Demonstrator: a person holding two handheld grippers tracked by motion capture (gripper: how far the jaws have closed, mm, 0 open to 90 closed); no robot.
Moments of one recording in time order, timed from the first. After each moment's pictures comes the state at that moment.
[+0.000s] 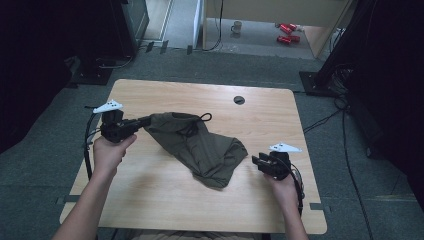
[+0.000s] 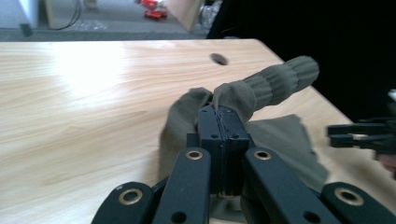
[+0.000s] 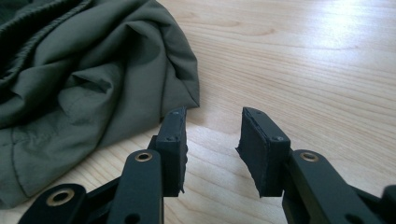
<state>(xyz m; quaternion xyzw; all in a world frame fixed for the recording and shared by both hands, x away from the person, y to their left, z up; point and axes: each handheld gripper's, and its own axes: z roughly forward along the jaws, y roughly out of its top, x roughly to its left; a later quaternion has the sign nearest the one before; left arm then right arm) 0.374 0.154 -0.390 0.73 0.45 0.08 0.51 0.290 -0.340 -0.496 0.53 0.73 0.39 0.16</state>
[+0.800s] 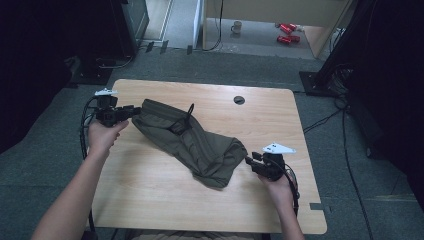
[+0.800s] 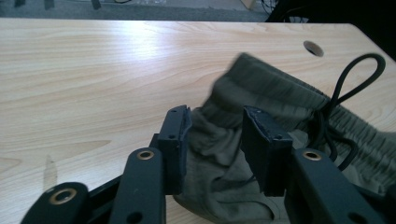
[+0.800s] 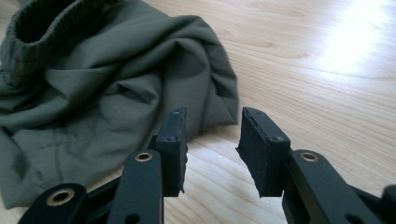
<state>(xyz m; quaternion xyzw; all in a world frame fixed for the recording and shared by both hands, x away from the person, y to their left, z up) 0.437 0.186 -0.416 0.73 0.51 0.12 0.44 0.284 -0.317 -0.486 0.49 0.75 0.41 0.16</state>
